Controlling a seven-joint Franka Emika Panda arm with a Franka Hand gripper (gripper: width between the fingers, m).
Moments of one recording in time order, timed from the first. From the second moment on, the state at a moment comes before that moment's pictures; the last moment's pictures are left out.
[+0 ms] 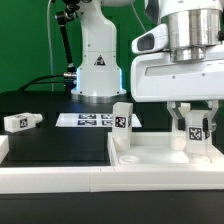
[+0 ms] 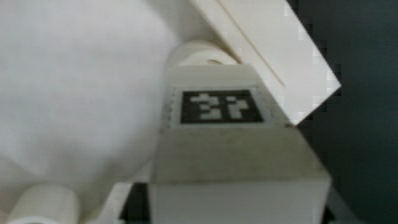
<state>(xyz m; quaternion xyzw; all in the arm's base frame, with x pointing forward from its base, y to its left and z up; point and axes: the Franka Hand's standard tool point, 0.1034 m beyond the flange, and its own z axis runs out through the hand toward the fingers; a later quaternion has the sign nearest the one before) 0.636 0.102 0.079 -0.92 0.37 -0.08 0.07</state>
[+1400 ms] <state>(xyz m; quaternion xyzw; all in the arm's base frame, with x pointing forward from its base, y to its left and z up) 0.622 0.104 0.074 -0.55 0.83 0.03 0.10</state>
